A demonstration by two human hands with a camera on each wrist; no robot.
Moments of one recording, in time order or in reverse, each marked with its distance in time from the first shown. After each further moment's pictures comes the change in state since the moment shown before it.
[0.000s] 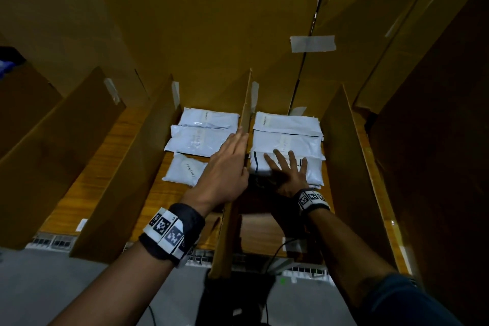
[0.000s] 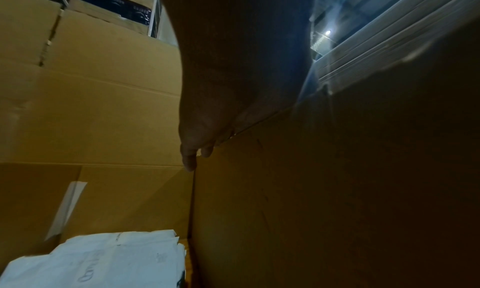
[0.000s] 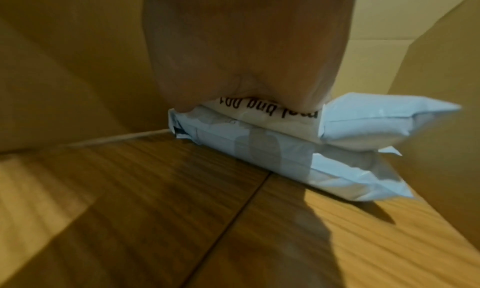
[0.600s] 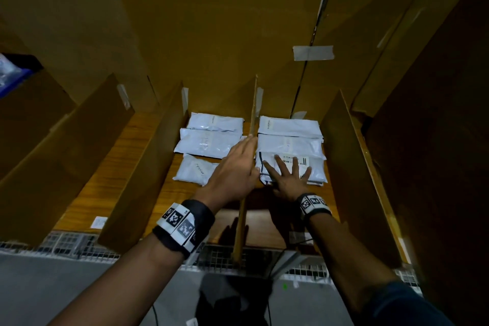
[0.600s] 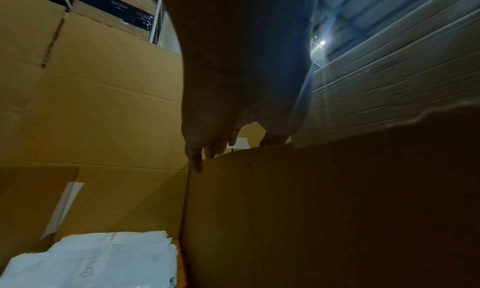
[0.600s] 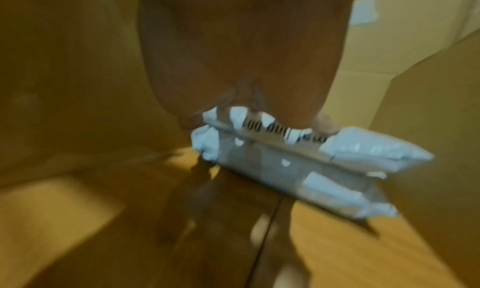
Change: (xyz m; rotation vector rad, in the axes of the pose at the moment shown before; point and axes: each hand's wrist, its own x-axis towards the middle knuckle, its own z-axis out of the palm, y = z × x) left_hand -0.031 0.004 -0.014 -0.057 0.017 0.074; right_hand -0.025 -0.039 -0.019 -0.005 -0.161 0.070
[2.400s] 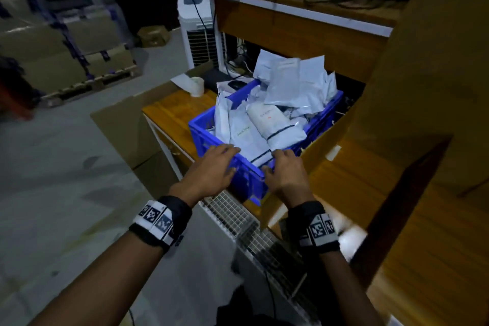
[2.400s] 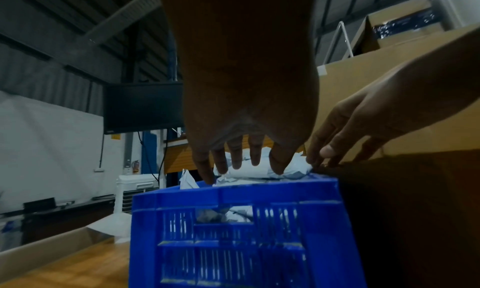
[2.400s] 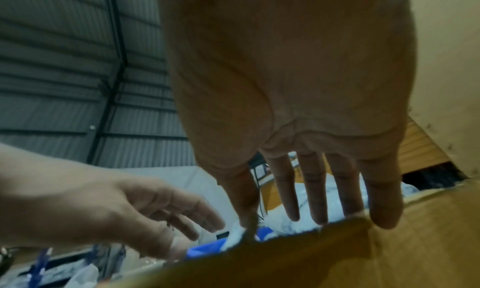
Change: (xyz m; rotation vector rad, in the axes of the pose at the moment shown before) left_hand -0.391 -0.670 -0.427 0.299 0.208 -0.599; right_hand 0.095 -0.913 -0.075 0.287 0.153 -0.567
